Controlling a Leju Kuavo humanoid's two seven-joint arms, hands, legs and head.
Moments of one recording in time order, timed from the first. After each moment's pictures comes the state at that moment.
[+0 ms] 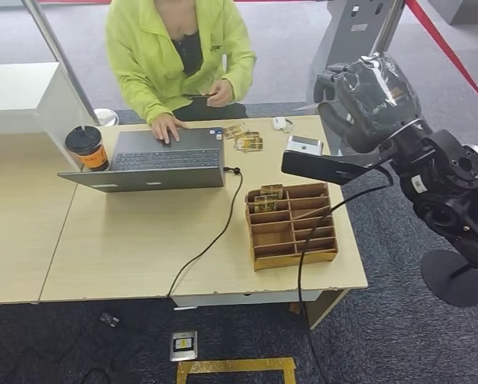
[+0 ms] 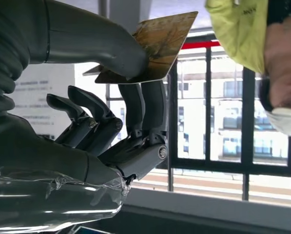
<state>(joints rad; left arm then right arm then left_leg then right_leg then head) -0.19 0.07 -1.49 -0.20 0.87 0.39 -0.03 -0.99 -0.32 0.82 -1.28 0.89 -0.02 0.31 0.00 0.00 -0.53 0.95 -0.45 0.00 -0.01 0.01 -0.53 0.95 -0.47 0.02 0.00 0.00</state>
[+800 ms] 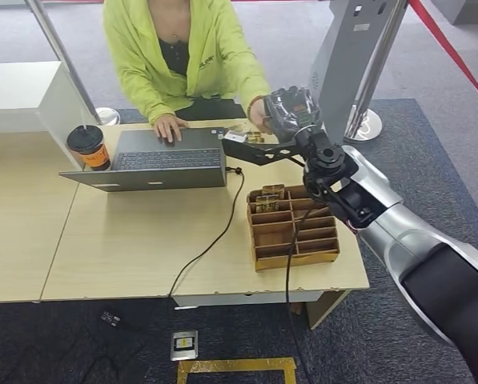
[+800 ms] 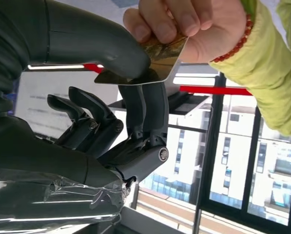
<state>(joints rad) -0.20 0.06 -1.50 -0.20 0.87 0.39 -0.01 -1.15 0.06 0.95 -0.42 1.13 -0.24 0.33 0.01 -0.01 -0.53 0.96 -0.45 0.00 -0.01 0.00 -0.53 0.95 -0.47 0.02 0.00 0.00</state>
